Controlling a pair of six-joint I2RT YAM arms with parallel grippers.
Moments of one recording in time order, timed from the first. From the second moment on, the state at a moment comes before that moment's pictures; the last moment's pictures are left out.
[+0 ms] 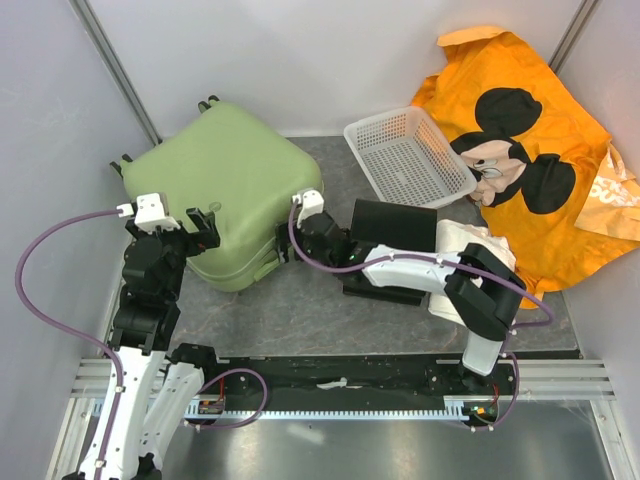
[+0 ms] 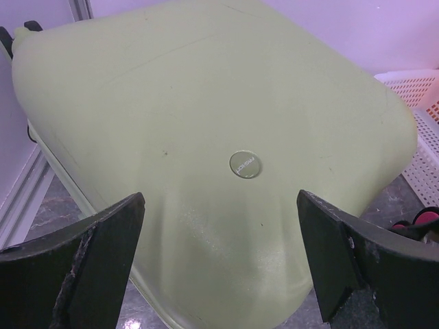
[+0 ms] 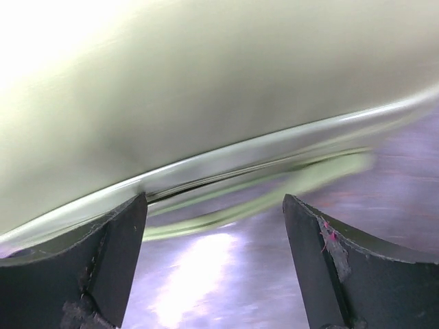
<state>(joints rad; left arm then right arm) -0.14 0.54 0.77 -0.33 -0.21 -0.19 0.96 1.79 1.16 0.20 0.26 0.41</state>
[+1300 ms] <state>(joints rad) 0.14 0.82 0.98 -0.40 -0.06 -0.35 0.99 1.98 1.28 0.17 -0.17 -0.29</state>
